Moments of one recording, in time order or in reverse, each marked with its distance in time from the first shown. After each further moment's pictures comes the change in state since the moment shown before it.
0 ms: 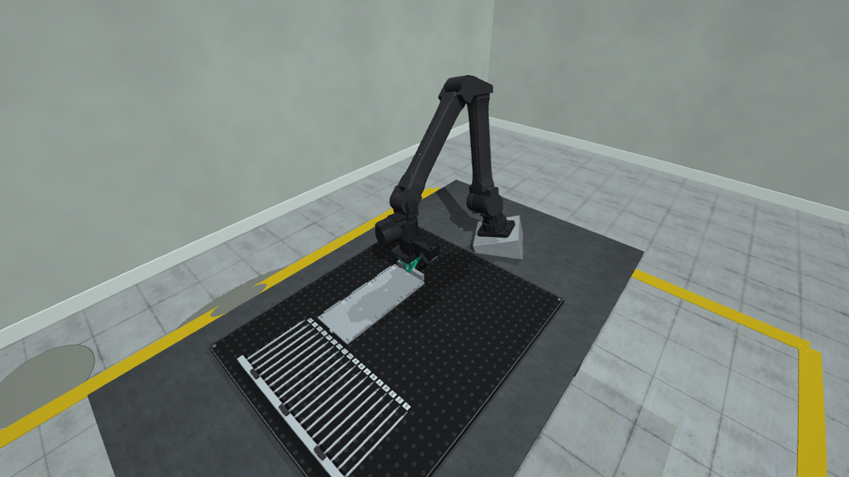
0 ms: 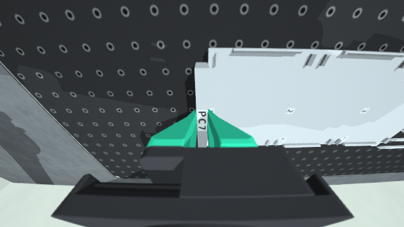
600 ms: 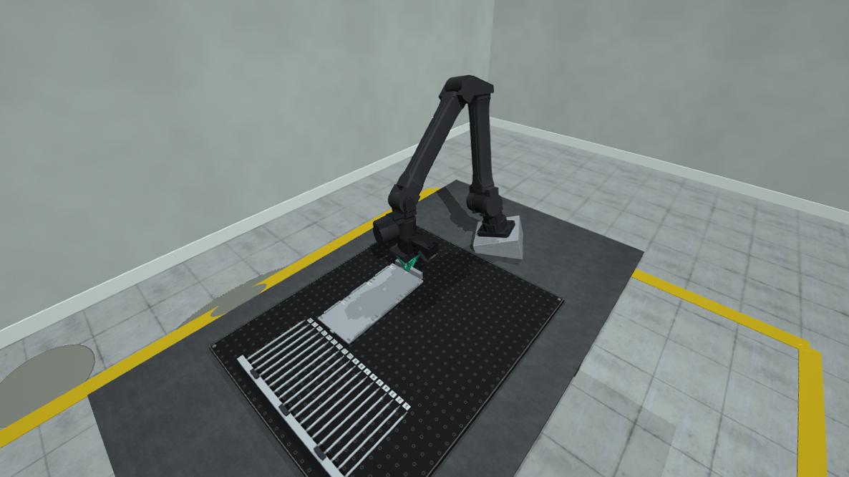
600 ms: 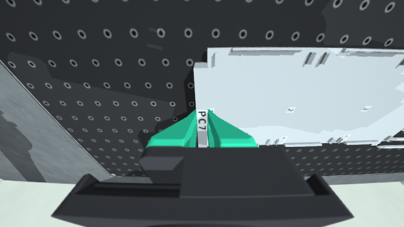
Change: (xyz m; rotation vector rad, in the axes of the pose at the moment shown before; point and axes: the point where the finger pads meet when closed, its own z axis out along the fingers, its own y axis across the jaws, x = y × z) arm 0.009 0.001 0.000 0.001 -0.002 -0.021
